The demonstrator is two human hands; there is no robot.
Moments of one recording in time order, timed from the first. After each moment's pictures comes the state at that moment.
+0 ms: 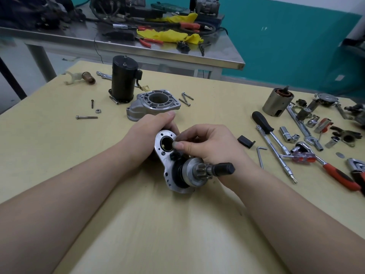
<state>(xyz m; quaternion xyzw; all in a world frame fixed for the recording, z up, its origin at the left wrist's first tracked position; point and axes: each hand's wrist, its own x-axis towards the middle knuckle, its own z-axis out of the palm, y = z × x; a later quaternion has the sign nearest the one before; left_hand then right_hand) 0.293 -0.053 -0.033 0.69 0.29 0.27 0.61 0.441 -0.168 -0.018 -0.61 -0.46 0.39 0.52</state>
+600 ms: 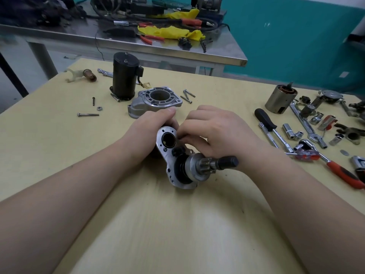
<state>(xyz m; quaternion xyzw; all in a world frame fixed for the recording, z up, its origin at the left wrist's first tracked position) 0.293 -0.046 -0.037 0.69 0.30 0.28 0.59 0.463 -0.160 0.005 -0.54 -0.81 -0.10 0.20</state>
